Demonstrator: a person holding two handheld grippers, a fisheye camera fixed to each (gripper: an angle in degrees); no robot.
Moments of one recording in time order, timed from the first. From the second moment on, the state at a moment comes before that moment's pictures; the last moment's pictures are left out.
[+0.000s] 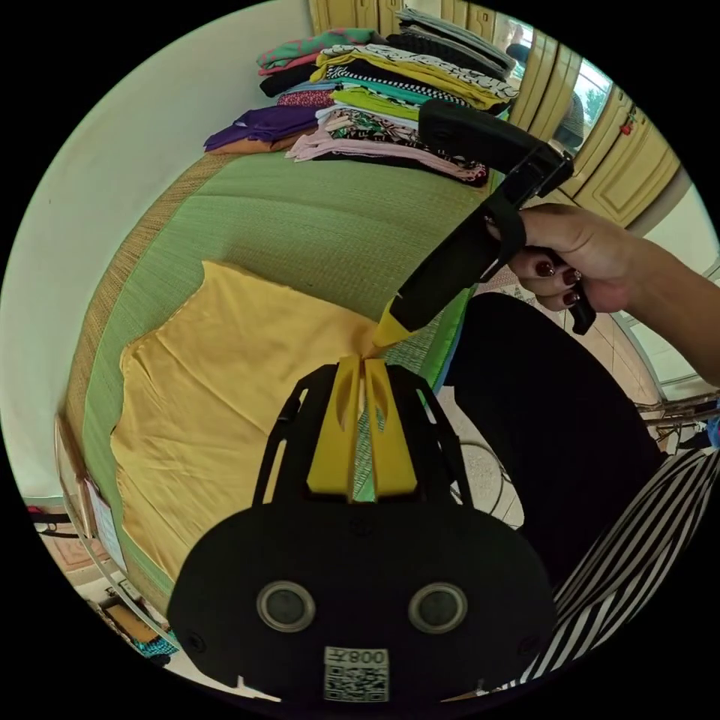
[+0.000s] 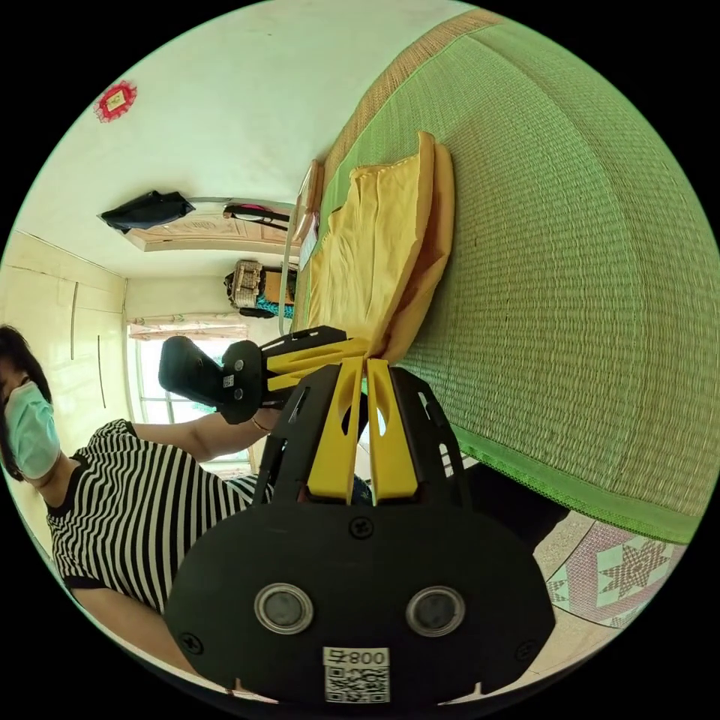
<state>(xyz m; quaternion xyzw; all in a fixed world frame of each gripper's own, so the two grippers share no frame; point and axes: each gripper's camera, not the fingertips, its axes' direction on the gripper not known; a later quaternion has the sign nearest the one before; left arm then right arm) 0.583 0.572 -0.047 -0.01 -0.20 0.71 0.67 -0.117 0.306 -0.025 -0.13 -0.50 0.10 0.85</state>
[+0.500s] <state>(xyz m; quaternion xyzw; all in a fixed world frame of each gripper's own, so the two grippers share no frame) 0.645 0.605 -0.057 -0.03 -0.15 0.69 0.71 -0.068 0.163 0.068 -0.11 -0.44 0.15 0.88</state>
